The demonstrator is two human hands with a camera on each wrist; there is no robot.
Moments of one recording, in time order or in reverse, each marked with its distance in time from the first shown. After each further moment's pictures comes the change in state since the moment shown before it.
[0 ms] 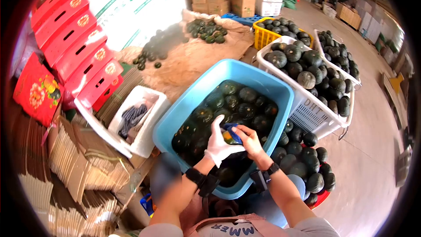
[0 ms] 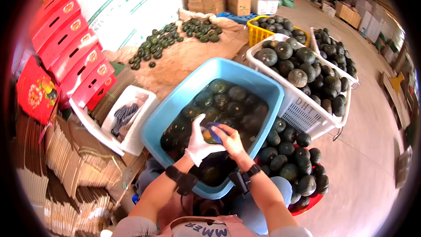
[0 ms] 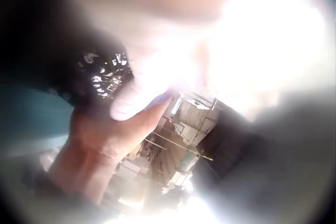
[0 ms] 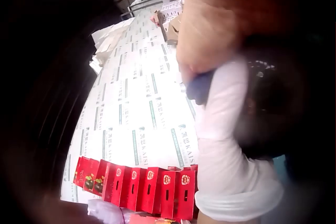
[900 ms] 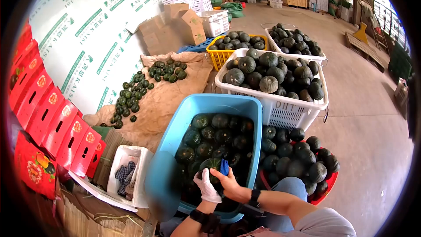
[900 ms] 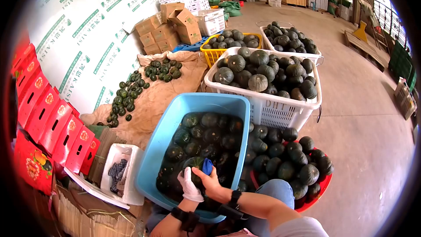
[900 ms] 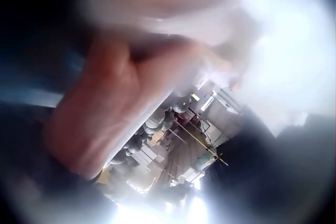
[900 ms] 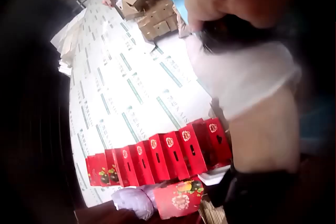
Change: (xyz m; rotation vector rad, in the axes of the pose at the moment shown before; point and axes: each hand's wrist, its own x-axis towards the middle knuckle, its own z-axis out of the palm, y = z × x) left_hand -0.016 -0.054 0.042 -0.614 0.447 -0.373; right_hand -0.029 0.035 0.044 0.470 0.471 0.129
